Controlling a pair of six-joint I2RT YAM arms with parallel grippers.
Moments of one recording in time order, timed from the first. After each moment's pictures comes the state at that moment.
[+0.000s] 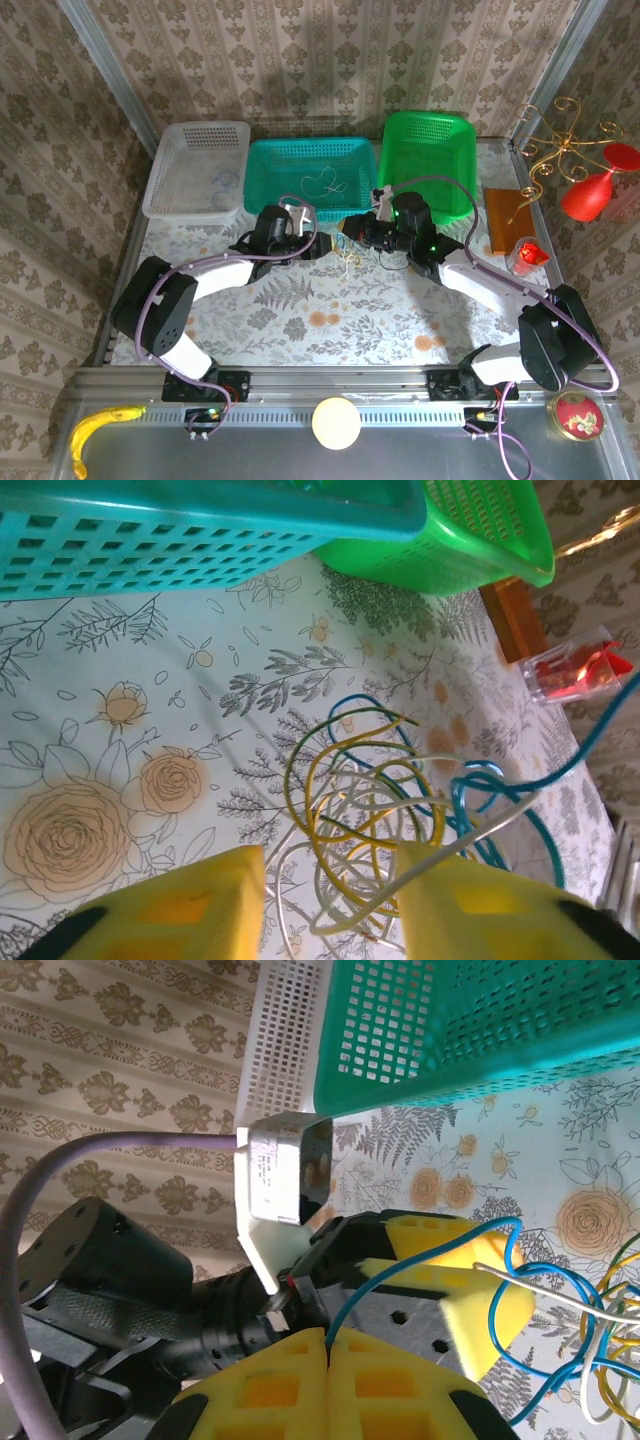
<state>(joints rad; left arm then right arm) -0.62 1.59 0.76 0.27 0.47 -0.59 0.52 1.36 0.83 0.16 -0.46 0.98</state>
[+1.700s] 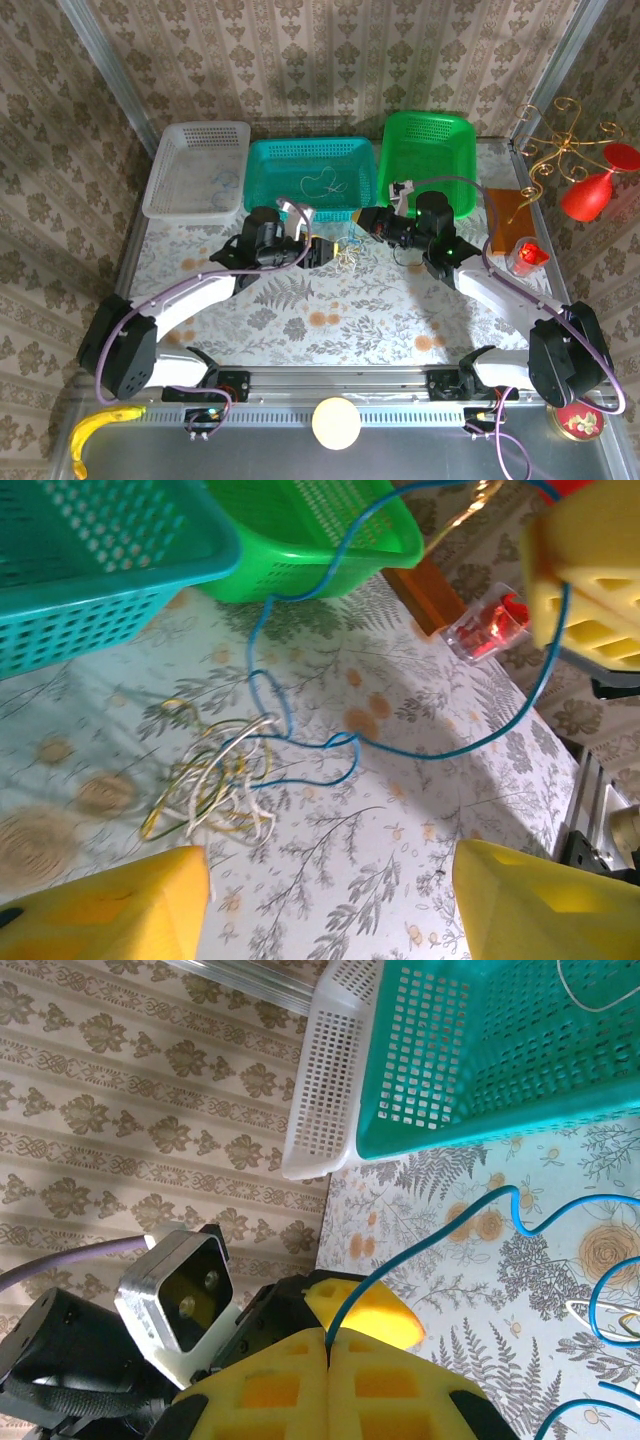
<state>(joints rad) -0.68 1.33 0.76 0.11 0.49 -0.40 0.41 1.27 0.77 0.24 -0.53 1.05</state>
